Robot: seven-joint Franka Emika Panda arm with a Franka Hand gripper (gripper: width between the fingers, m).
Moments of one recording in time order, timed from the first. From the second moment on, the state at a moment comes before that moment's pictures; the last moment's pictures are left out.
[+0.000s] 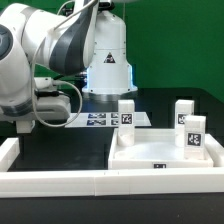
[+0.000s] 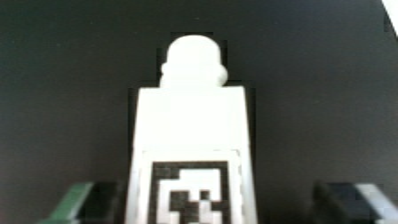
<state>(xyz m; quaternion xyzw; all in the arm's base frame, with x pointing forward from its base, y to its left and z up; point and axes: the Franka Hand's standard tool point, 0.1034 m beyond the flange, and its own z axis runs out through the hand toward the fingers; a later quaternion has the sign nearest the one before) 0.347 -0.210 0.004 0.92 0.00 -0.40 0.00</state>
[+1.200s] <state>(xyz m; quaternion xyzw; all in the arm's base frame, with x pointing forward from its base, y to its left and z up) 0.373 -0.174 0.062 0.92 -0.01 -0.40 -0.01</state>
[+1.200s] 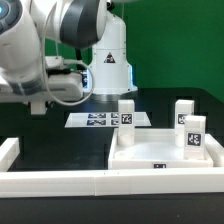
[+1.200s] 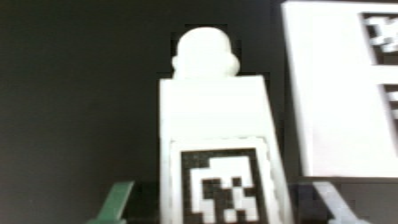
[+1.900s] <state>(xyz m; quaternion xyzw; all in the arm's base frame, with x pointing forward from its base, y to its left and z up) 0.406 -0.154 0.076 0.97 -0.01 -0.25 -0.01</state>
